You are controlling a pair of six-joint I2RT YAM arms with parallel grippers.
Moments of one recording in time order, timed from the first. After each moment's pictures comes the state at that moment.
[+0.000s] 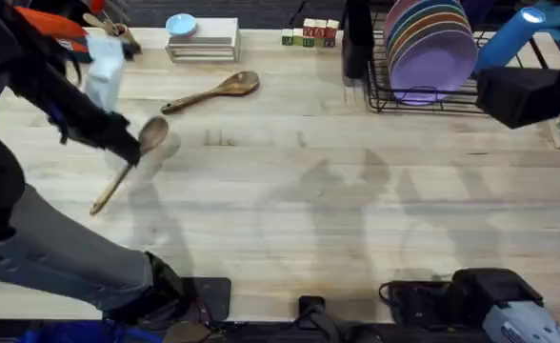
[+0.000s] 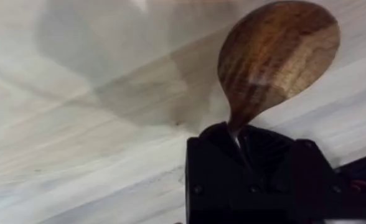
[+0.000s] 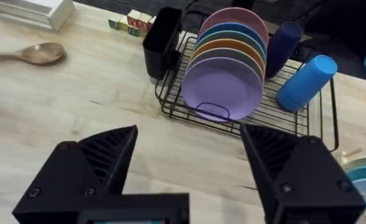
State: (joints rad) left arm 0.50 1.80 1.33 -1.24 0.12 0.86; right arm 0.01 0.69 1.09 -0.83 -0.10 -0.20
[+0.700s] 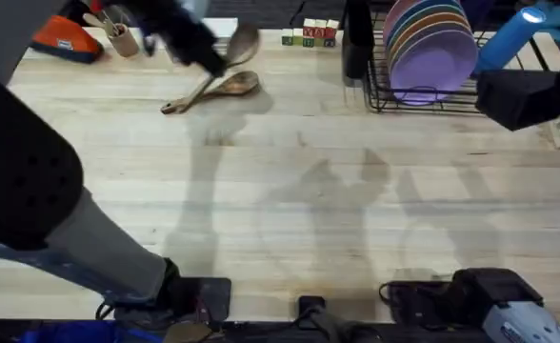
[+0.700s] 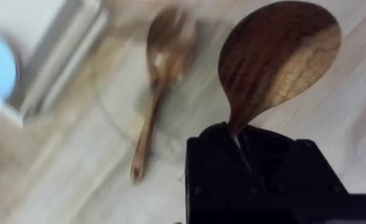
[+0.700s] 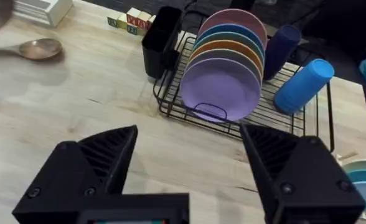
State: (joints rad) left arm -0.02 1.80 1.67 -1.11 0.34 0.79; right arm 0.01 0.69 1.09 -0.83 -0.10 -0.23
